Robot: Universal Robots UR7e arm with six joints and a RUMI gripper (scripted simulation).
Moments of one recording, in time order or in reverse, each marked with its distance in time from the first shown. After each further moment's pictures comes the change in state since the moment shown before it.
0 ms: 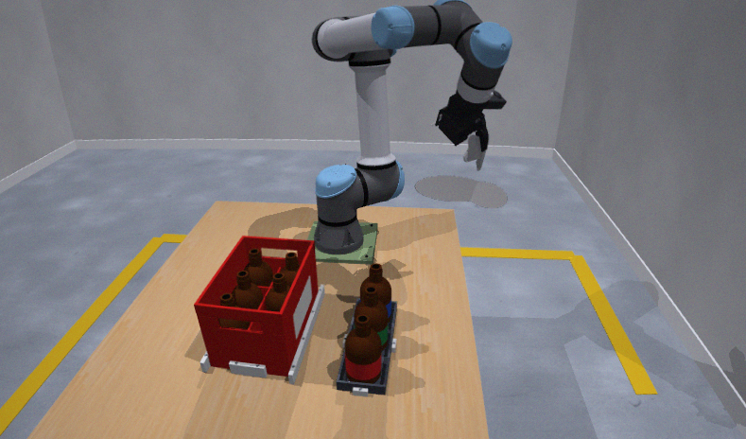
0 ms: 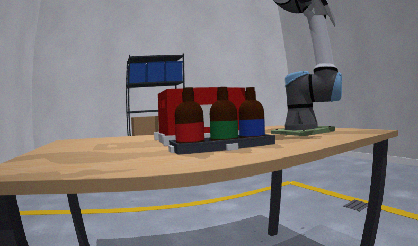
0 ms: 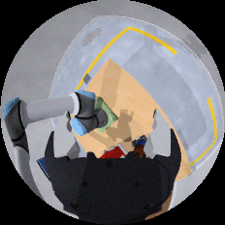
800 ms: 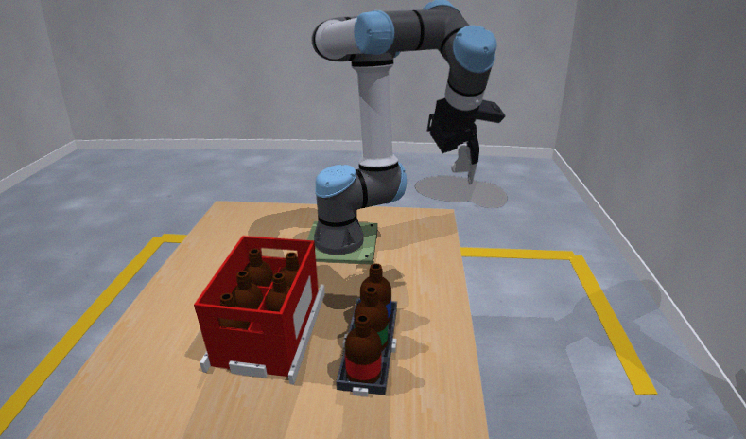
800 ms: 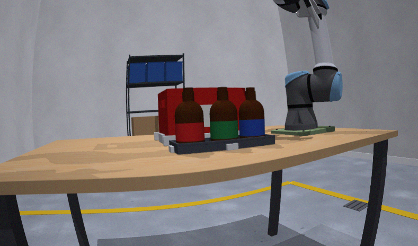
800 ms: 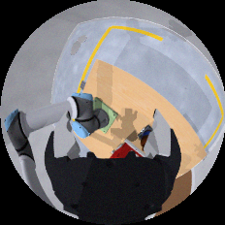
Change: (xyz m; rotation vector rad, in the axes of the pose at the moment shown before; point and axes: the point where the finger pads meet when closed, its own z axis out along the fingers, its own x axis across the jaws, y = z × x) arm 0.025 0.037 -0.011 0.031 0.061 0.216
